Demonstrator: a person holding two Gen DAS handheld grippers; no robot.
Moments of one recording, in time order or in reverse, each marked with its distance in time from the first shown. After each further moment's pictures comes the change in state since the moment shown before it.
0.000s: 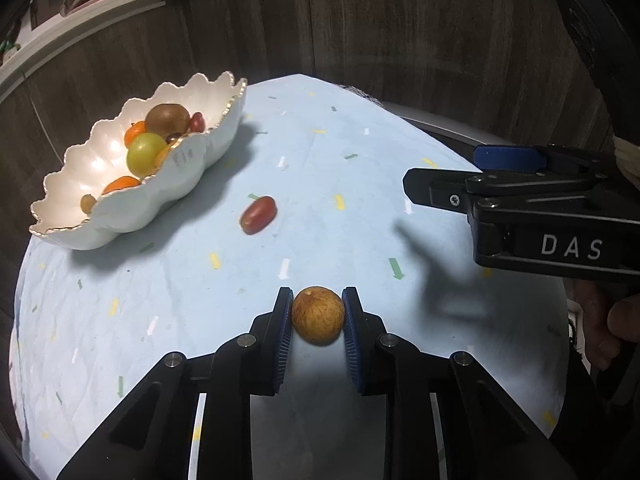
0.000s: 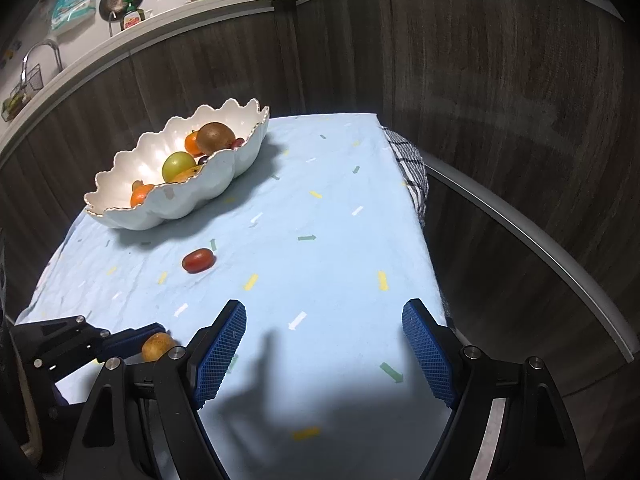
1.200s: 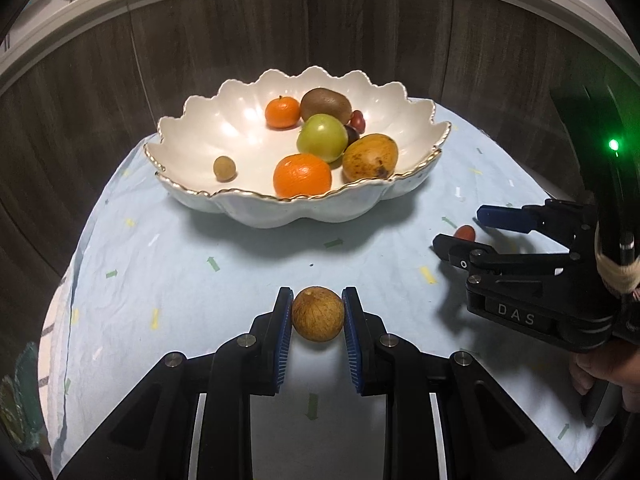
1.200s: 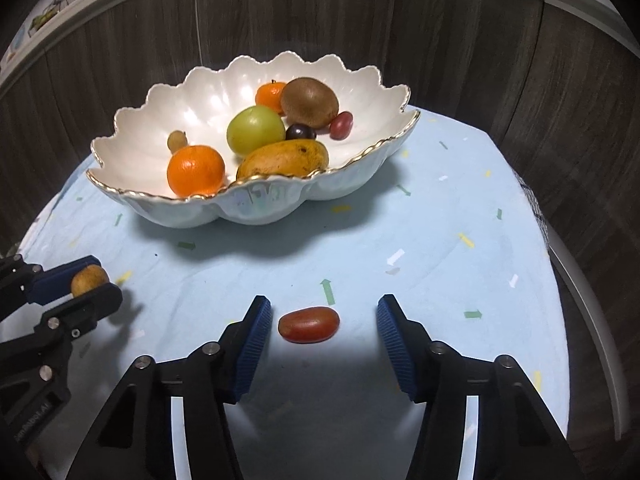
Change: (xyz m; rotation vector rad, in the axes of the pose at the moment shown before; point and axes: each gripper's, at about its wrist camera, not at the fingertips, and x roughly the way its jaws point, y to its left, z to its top) left arm -0.012 0.129 -0.009 -0.236 -0.030 0.142; right arm 0.082 0.114 0.029 -0.241 0.102 -0.001
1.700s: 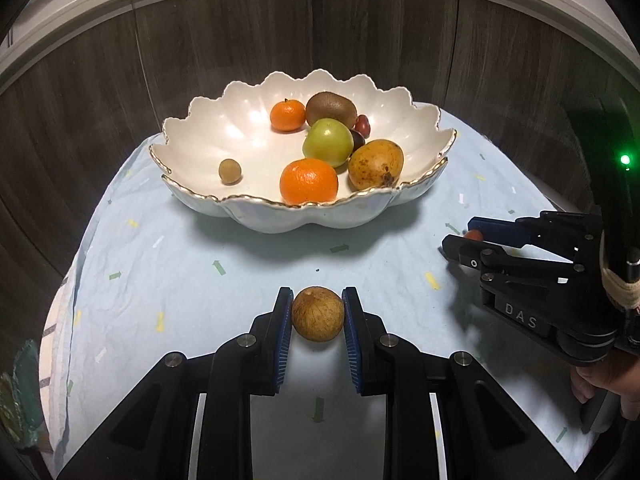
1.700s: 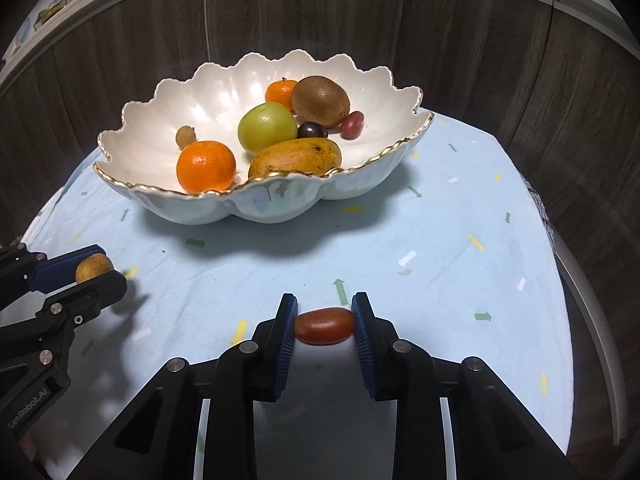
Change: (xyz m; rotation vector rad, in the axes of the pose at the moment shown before) left arm -0.003 0.004 0.000 -0.012 -0.011 -0.002; right arm -0.005 0.005 0.002 -0.003 -0.008 0.019
